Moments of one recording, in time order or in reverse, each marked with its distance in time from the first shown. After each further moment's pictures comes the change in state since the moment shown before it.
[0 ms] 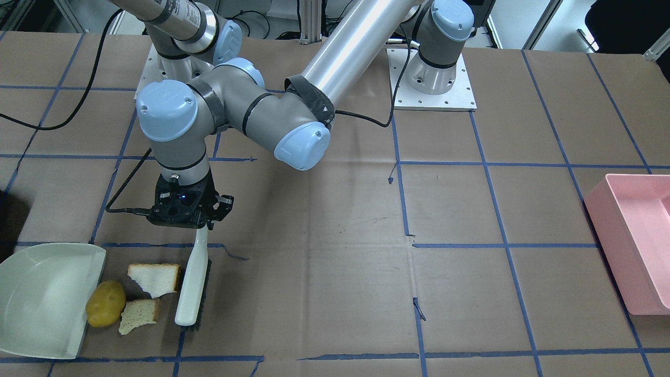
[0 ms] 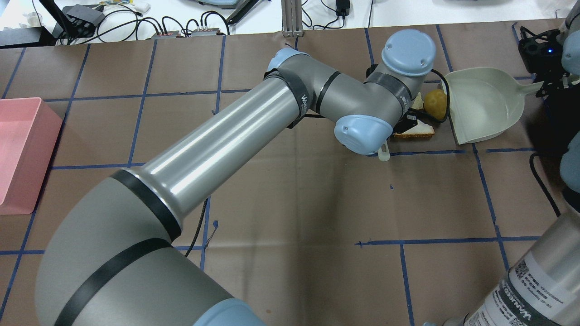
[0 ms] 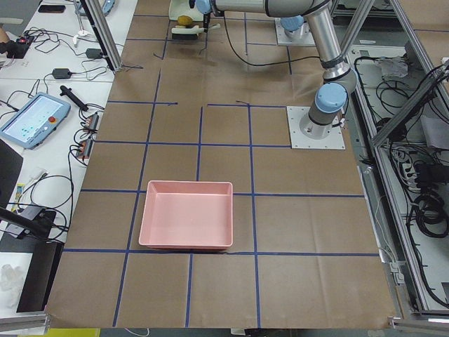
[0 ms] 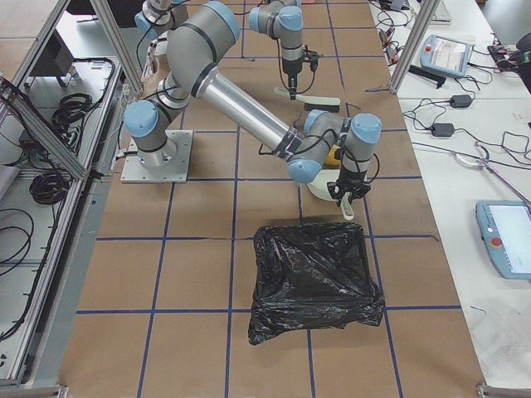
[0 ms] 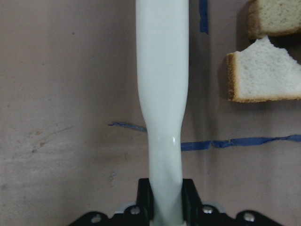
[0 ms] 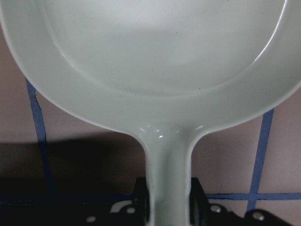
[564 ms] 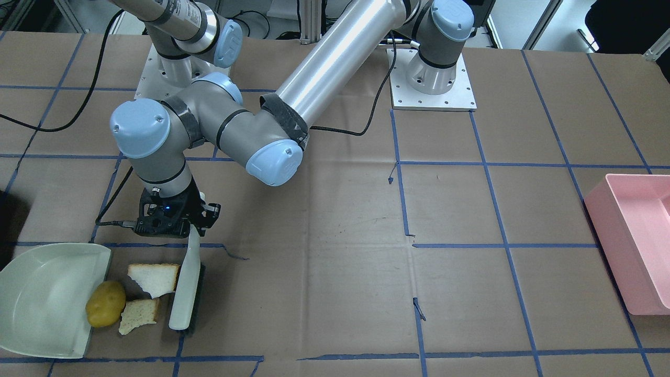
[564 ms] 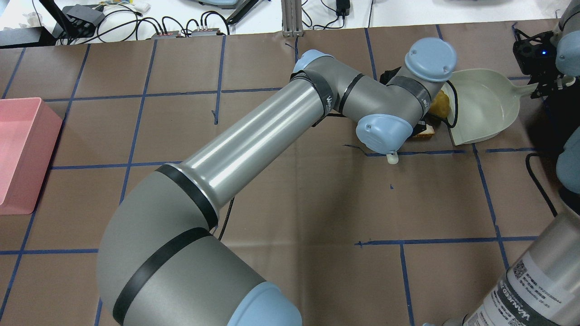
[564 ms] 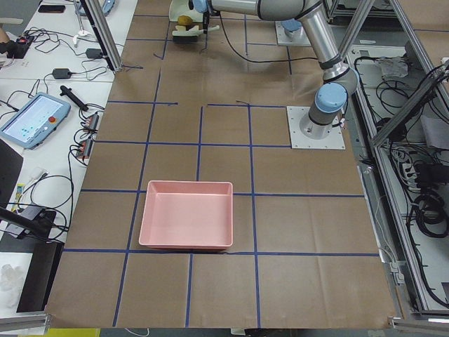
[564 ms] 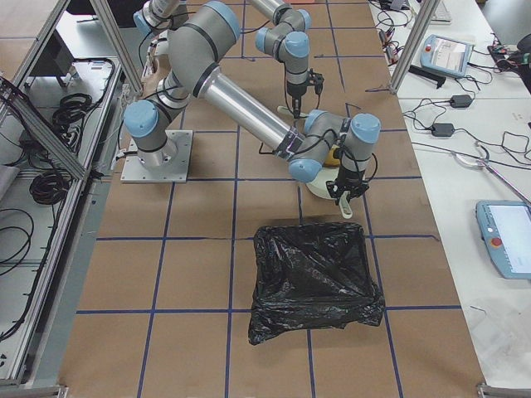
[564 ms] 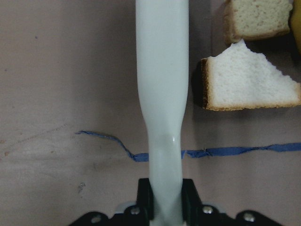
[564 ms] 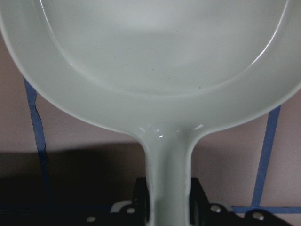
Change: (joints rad) left arm -0.036 -0.096 0.115 -0.069 0.045 -0.037; right arm 0.012 0.005 0.003 0.000 0.000 0.001
